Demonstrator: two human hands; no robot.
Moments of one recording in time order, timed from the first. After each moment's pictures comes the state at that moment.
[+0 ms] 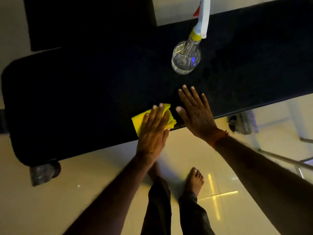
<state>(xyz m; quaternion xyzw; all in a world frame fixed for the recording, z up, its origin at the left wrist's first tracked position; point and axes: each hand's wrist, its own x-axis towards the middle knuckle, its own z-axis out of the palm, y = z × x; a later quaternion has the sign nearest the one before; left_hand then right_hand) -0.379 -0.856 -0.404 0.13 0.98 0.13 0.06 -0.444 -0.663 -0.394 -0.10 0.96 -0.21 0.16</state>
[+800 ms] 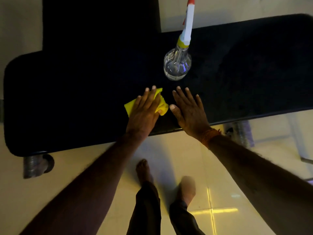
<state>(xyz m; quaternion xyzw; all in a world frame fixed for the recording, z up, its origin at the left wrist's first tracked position) -0.447 -0.836 -0.402 0.12 0.99 0.04 0.07 -0.469 -0.636 -0.397 -0.13 0.95 -0.24 0.15</state>
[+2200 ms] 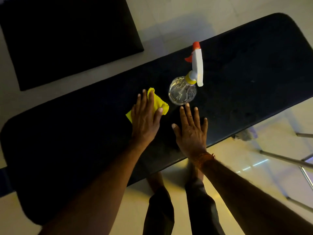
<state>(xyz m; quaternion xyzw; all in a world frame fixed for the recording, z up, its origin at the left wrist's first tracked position) -0.557 -0.882 -0.386 0.08 0.96 0.23 0.13 -0.483 -0.719 -0.387 0.11 0.96 -0.19 0.18</state>
